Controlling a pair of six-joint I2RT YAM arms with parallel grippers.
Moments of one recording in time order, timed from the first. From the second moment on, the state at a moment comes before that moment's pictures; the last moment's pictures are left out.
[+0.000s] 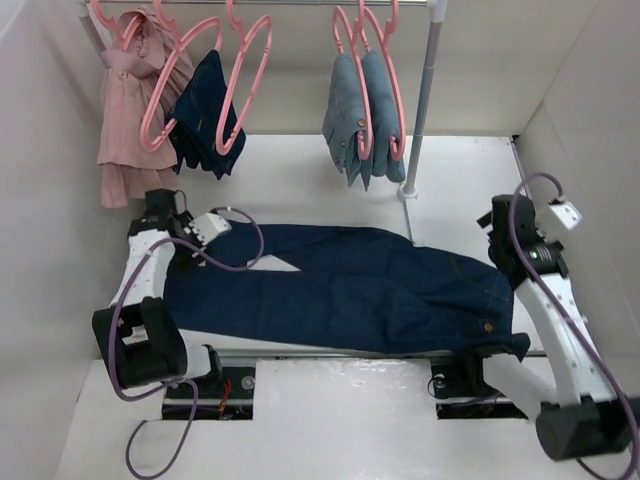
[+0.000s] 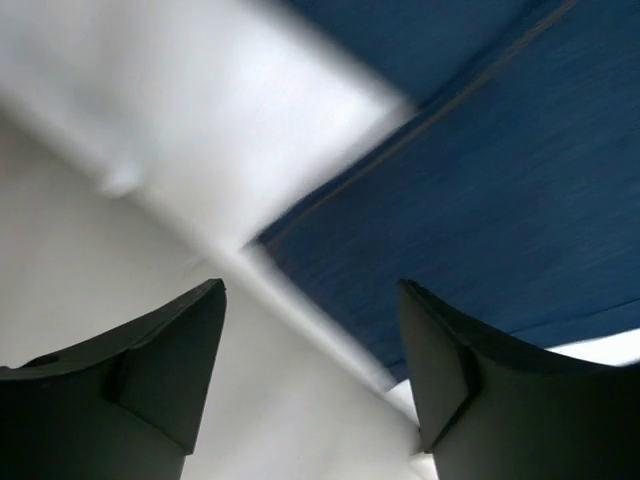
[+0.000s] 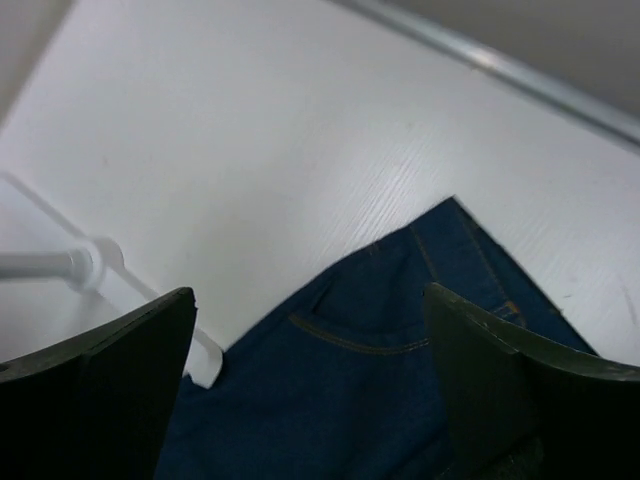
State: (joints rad) left arm 0.24 1.33 0.99 -0.80 0.06 1.19; right arm 0.11 0.89 0.95 -0.78 0.74 0.92
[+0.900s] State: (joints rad) left arm -0.11 1.51 0.80 -0.34 -0.04 0.78; right arm -0.27 1.70 1.05 -0.60 0.14 0.63
